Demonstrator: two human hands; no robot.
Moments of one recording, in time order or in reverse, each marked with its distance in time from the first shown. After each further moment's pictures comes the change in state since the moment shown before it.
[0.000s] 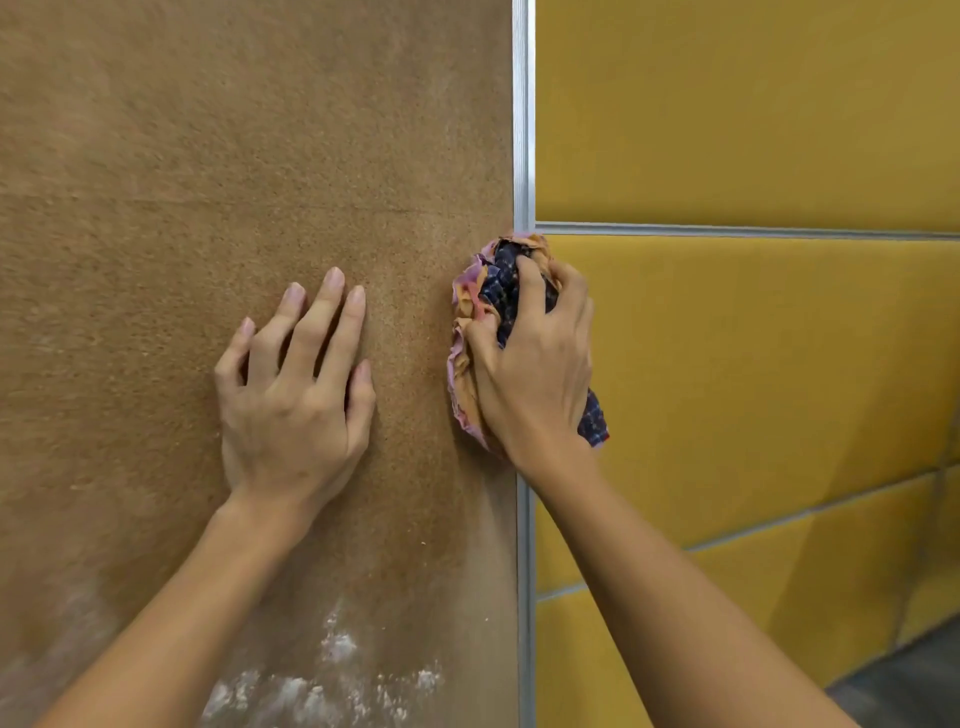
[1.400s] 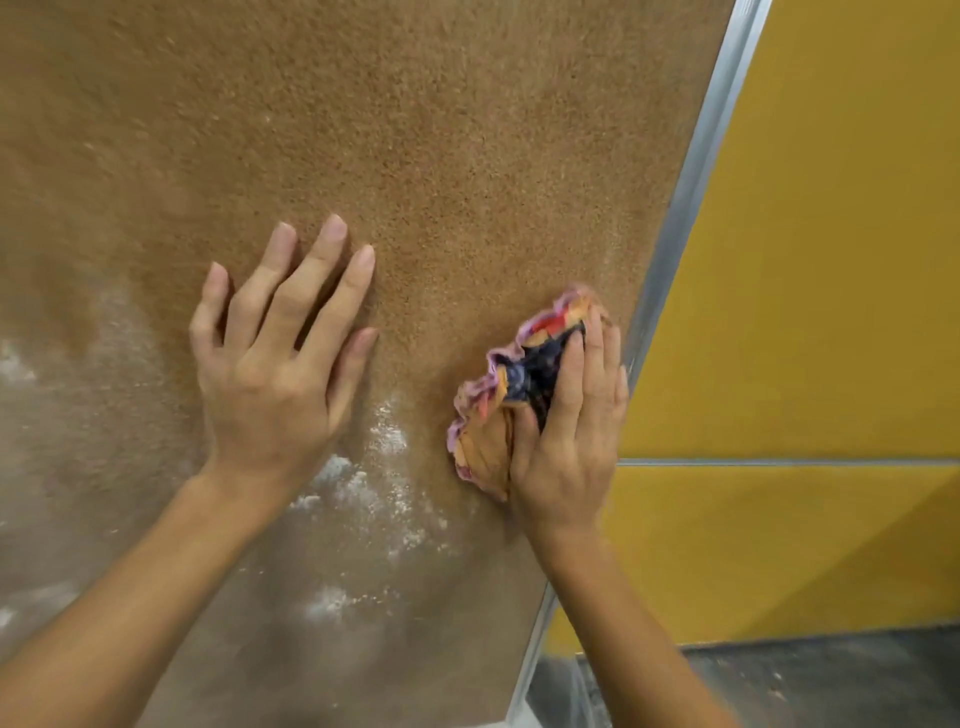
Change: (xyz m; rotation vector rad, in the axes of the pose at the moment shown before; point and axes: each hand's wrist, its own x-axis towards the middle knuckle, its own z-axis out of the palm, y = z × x) left_hand -0.162 -0.021 -0.024 0.023 -0.029 -0.046; right_hand -0.234 0.072 0.042 0.122 -0.089 -0.233
